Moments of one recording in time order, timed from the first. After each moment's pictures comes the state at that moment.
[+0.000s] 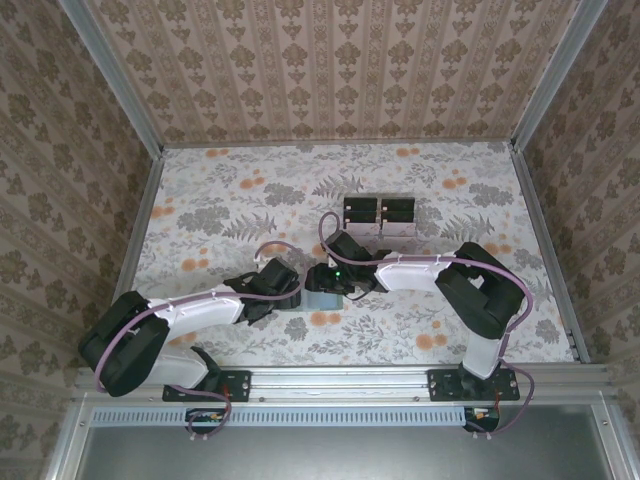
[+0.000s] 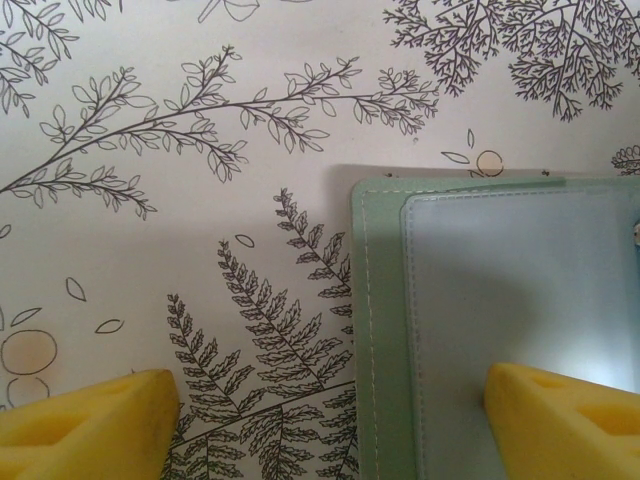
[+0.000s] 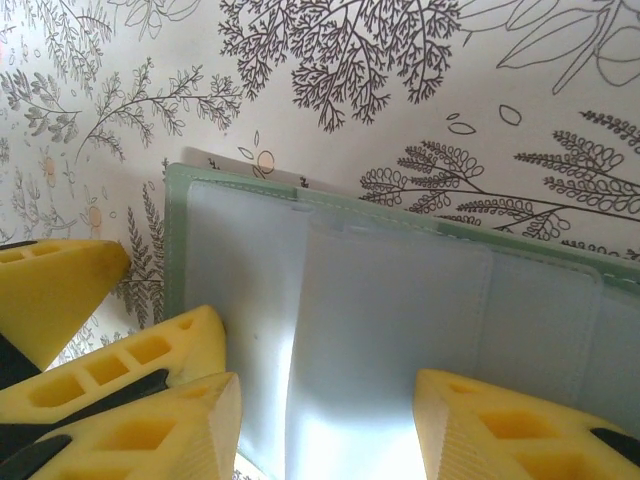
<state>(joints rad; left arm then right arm) -0.82 1.33 0.51 -0.28 -0.27 -0.72 0.81 1.80 0.96 -0.06 -0.25 0.84</state>
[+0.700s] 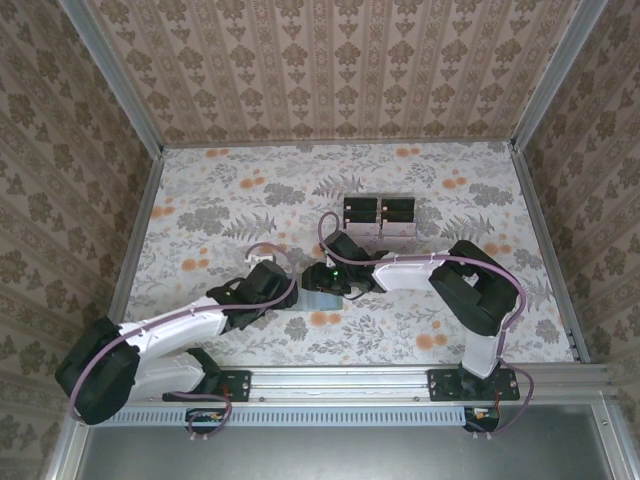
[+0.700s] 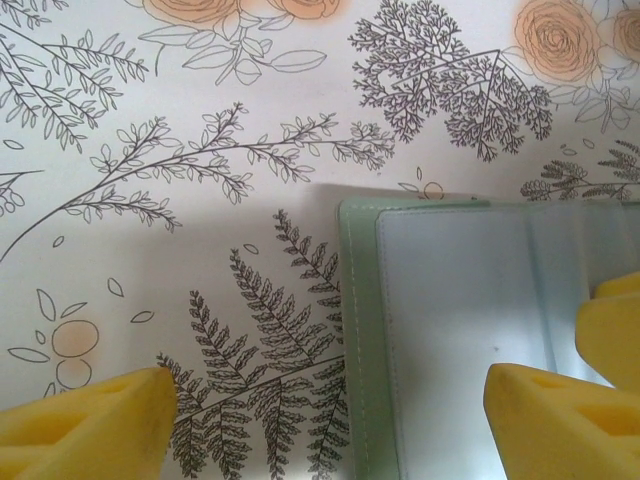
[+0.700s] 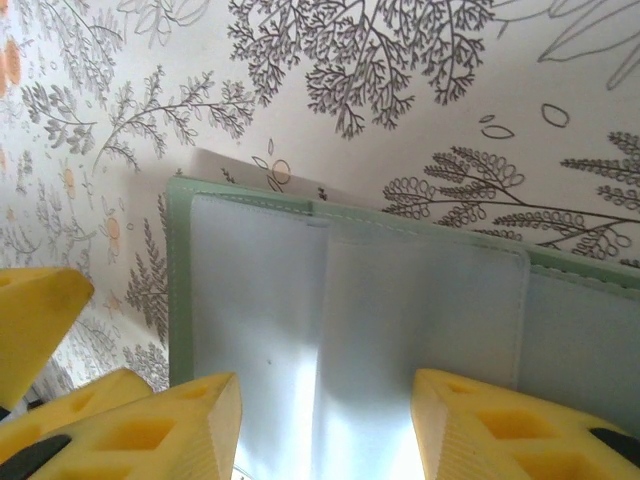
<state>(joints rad) -0.82 1.13 0.45 -0.27 -0.26 -0.71 0.81 1.84 0.96 0.01 -0.28 0.90</state>
